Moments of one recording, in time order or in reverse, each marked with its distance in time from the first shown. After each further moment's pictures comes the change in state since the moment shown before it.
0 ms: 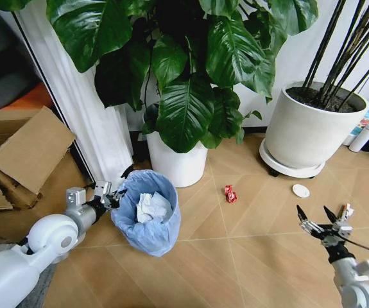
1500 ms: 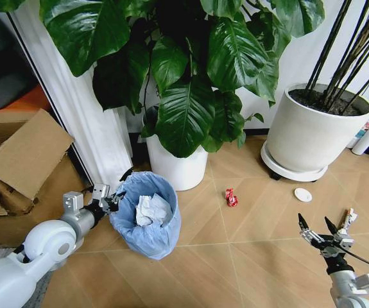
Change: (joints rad) left arm 0.043 -0.007 -0.033 -0.028 0.015 -0.002 -0.004; right arm 0.004 0.041 0.004 -0.031 0.017 0.007 -0.037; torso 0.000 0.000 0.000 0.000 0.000
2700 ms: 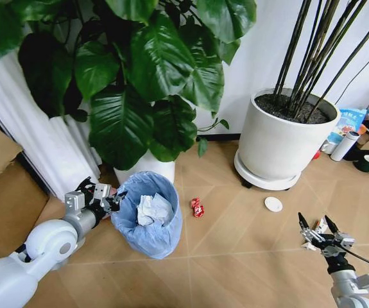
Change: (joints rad) left arm -0.011 -0.008 0.013 0.005 -0.001 0.001 0.000; right arm 0.006 -0.006 0.004 -0.008 0.002 0.008 -0.035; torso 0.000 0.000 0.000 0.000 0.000
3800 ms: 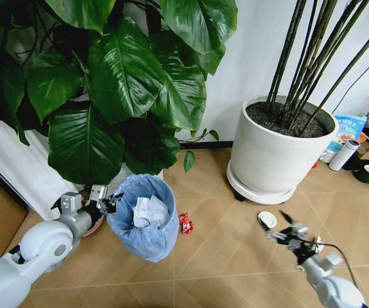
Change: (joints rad) left arm 0.024 0.078 -0.009 -0.036 -0.028 0.005 -0.022; right arm 0.238 -0.223 -0.450 -0.200 -0.034 -0.014 -0.127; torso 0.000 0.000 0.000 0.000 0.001
